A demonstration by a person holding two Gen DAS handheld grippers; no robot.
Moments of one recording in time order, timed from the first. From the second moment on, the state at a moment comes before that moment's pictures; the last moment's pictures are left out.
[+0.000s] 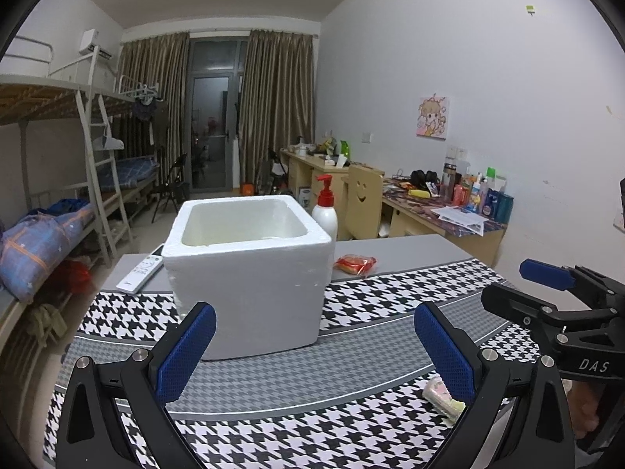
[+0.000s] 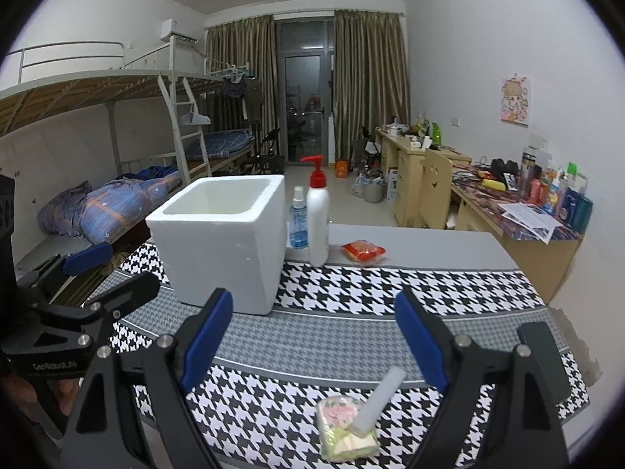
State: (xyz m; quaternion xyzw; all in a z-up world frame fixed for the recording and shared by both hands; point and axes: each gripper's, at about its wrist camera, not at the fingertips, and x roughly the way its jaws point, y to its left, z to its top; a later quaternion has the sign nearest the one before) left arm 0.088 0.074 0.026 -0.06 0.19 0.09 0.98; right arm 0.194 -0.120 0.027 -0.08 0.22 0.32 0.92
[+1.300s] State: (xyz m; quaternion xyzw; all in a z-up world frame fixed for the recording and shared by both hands) left arm 0.109 0.012 -0.039 -0.05 0.25 0.05 0.97; right arm 0.224 -0.185 -0.038 -0.03 0.31 0.25 0.92
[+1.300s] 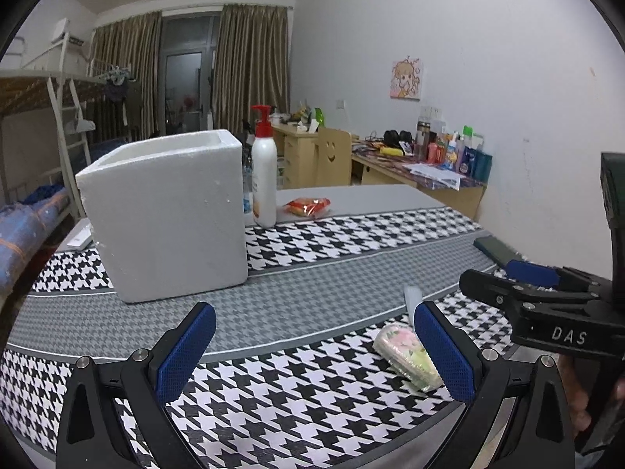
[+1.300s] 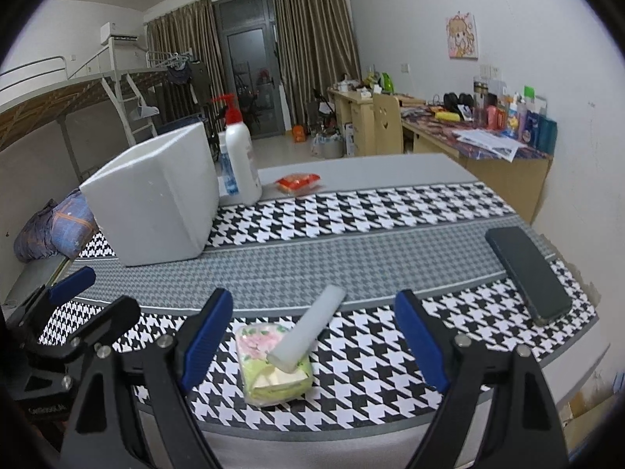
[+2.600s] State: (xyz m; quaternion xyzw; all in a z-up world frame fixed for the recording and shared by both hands) left arm 0.137 -0.020 -0.079 -0.03 0.32 0.02 0.95; right arm 0.268 -0.173 -0.099 0.04 0.44 0.29 0.85
